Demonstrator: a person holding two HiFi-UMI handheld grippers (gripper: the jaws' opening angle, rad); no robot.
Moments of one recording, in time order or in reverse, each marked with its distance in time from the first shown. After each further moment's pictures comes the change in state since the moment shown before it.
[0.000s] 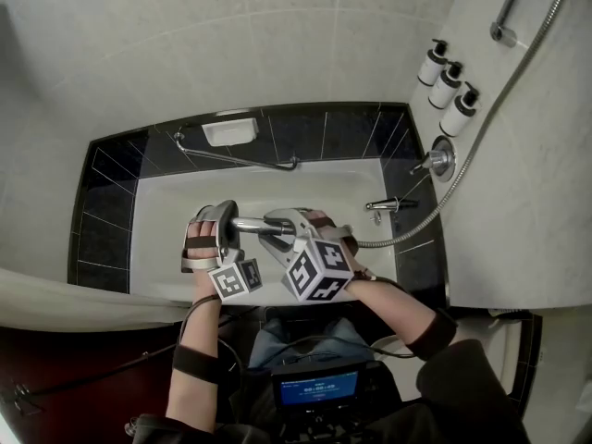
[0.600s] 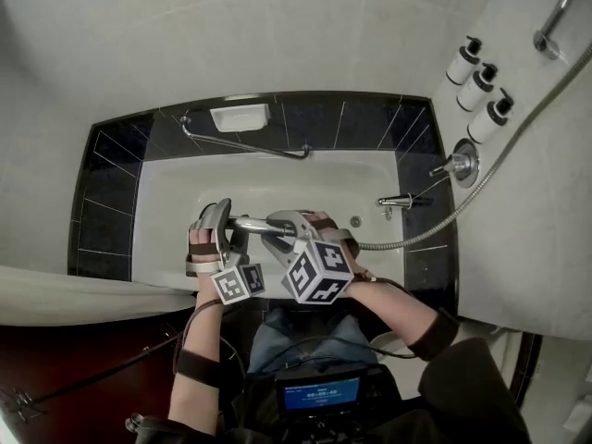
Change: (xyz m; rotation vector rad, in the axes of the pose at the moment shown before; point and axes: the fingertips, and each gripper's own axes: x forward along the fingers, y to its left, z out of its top) left arm 0.013 -0.046 -0.038 -0.100 0.050 -0.102; right arm 0.049 0.010 -0.019 0.047 0.018 0.096
